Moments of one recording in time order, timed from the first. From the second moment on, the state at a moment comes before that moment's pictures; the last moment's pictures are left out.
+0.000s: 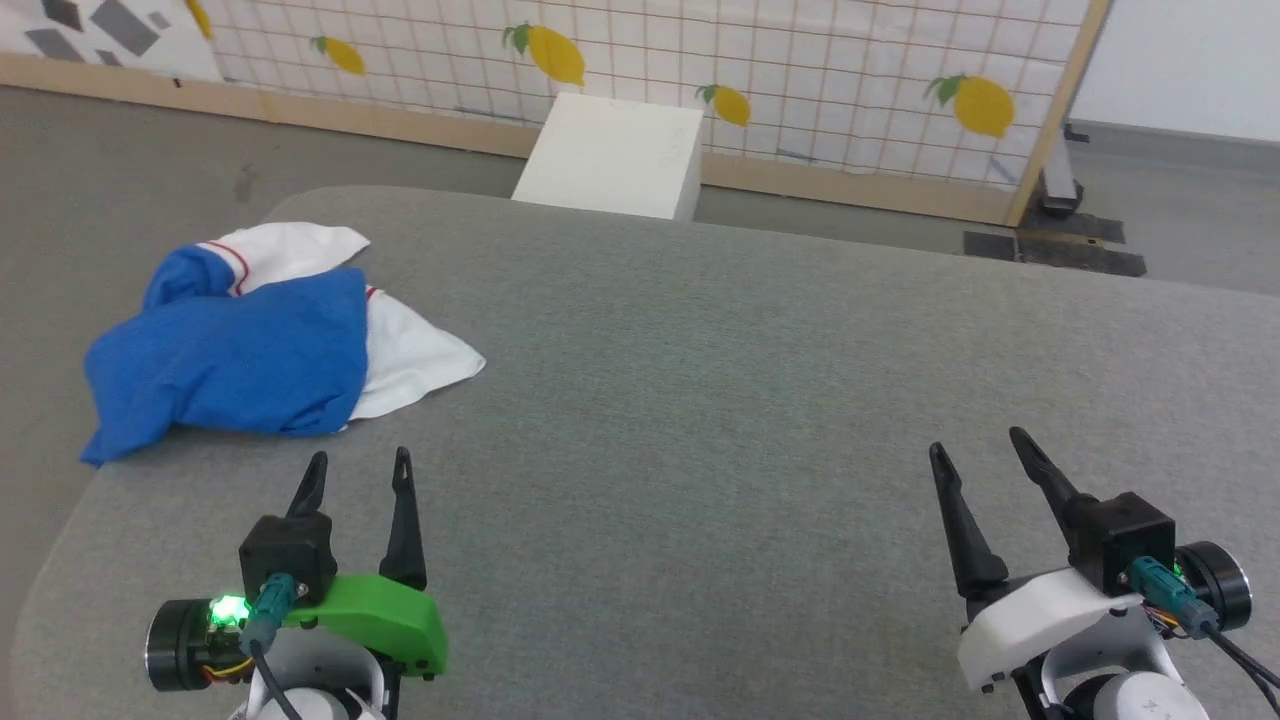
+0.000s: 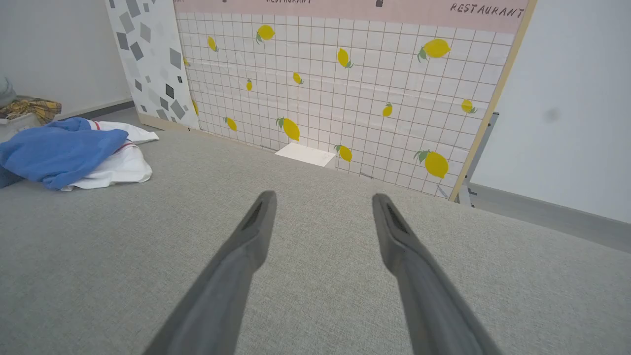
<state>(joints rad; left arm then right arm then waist) -0.01 0.06 -0.01 0.03 -0.04 0.04 -0.06 0.00 -0.05 0.02 0.01 0.01 0.13 -0.03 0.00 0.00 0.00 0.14</state>
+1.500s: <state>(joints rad) 0.06 0.09 -0.03 -0.04 -0.09 0.17 -0.10 0.00 -0.05 0.07 0.01 0.03 0.13 -0.07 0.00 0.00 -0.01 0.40</state>
